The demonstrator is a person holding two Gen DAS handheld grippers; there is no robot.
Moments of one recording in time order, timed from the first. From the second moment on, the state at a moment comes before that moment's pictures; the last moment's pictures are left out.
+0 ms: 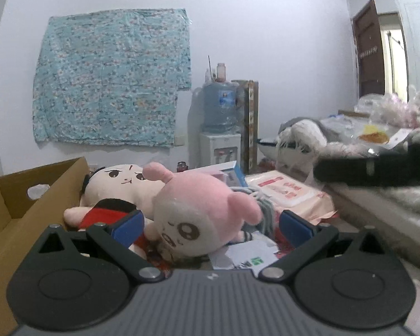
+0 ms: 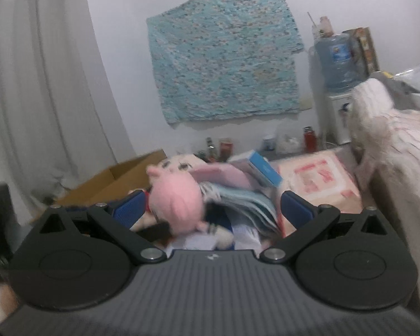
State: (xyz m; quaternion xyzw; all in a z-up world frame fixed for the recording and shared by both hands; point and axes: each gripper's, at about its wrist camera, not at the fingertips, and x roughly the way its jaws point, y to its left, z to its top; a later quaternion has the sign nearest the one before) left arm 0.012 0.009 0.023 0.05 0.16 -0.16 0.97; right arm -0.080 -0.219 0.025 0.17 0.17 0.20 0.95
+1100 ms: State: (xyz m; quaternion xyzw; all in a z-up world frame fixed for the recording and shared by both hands) left arm 0.080 0.015 0.006 0.10 0.19 -0.21 0.95; right arm 0.029 -0.154 -0.010 -0.07 0.31 0.20 0.92
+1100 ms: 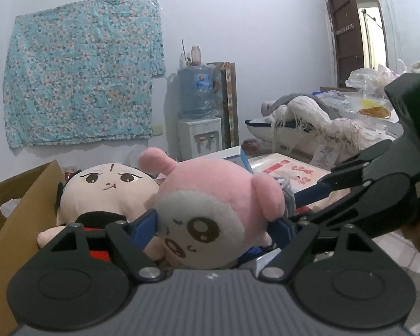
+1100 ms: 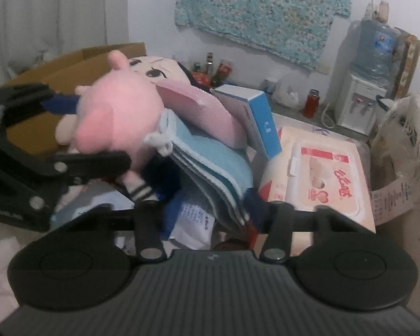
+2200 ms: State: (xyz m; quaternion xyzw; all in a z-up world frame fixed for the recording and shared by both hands) left arm 0.036 0.023 0.040 0.13 0.13 -0.16 0.97; right arm -0.035 -0.161 0.040 -0.02 0.17 0.17 0.97
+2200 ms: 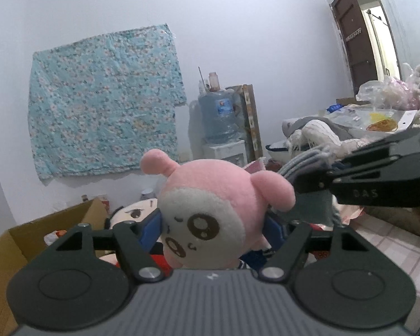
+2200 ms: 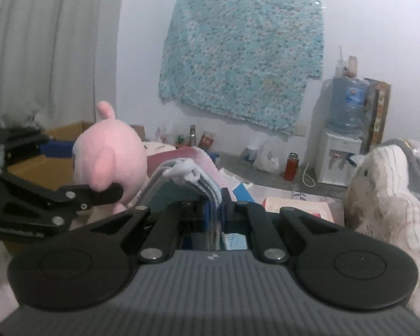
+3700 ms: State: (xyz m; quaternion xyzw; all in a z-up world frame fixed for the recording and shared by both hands) left arm 0.061 0.201 0.123 0.28 0.21 0.00 0.94; right arm 0.024 0.004 0.158 0.22 0.26 0.27 0.90
